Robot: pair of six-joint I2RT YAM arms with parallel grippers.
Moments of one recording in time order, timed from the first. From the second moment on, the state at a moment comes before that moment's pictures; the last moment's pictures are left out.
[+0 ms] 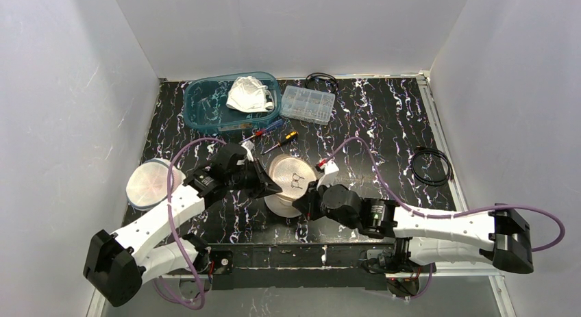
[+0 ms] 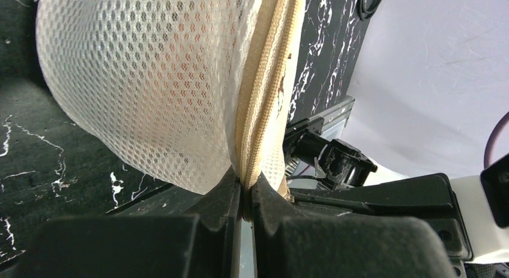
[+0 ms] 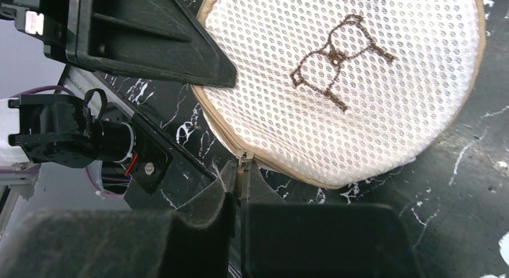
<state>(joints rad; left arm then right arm) -0.63 1.02 0.71 -0.44 0.33 -1.08 1.31 1.04 0.62 -0.05 0.34 0.78</state>
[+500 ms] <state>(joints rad) -0.56 1.19 0.77 -0.39 0.41 -0.98 1.31 0.97 0.57 -0.12 0.41 0.80</state>
